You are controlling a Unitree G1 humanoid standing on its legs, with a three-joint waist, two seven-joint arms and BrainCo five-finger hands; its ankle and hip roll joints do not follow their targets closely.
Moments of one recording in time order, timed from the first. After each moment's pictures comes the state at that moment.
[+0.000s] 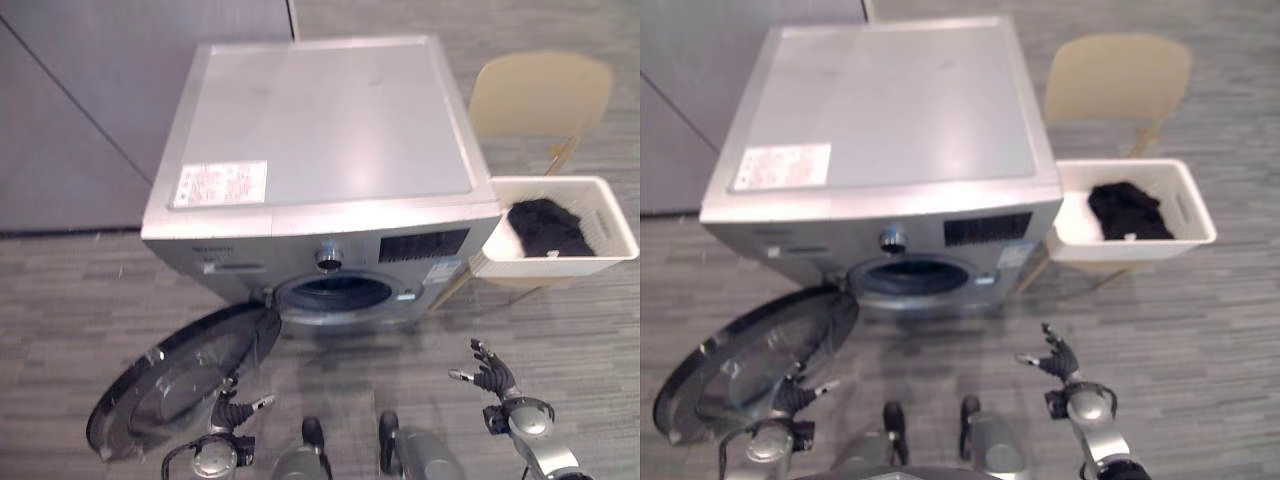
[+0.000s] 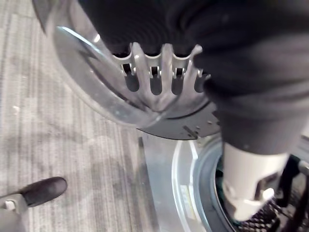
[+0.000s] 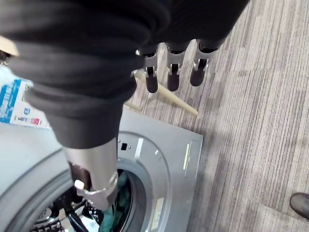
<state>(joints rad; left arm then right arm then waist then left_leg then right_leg) 0.15 0.34 -0.19 0.65 -0.19 -0.12 0.13 0.07 -0.38 0.17 0.57 0.08 -0.11 -0.08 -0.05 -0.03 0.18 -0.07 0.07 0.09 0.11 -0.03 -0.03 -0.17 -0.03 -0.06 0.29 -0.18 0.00</state>
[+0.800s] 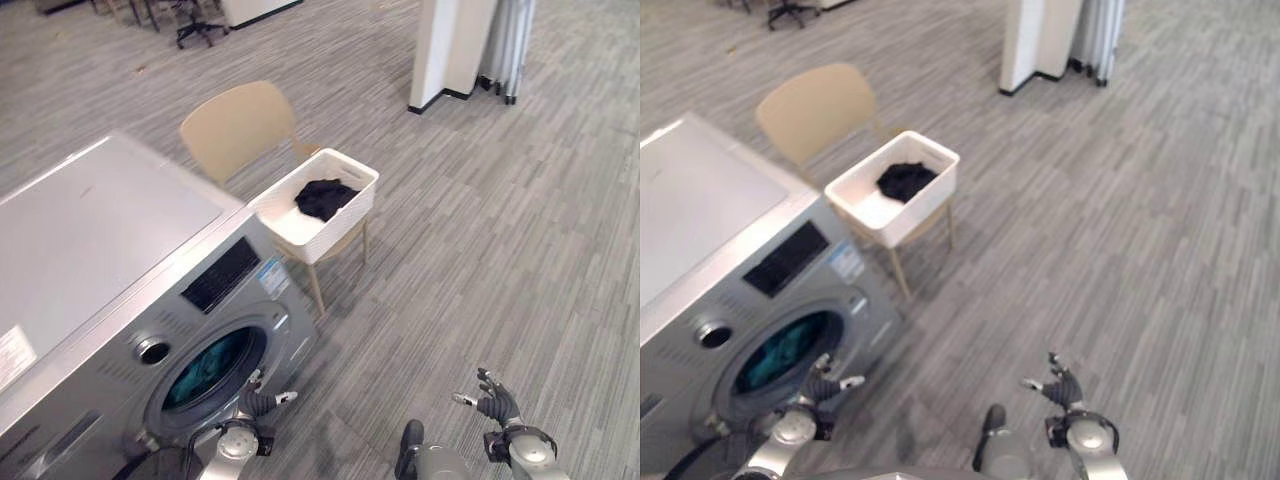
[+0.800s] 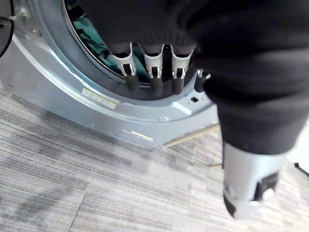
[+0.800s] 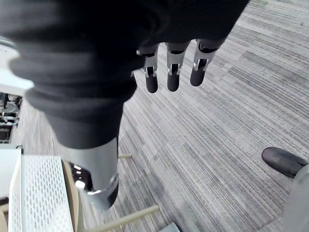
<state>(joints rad) 0.06 0.28 -0.25 0.77 -0.09 -0.10 0.11 0.14 -0.30 0.12 0.59 0.09 -0.09 -0.09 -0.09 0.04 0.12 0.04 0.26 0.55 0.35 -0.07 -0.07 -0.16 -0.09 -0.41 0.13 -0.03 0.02</state>
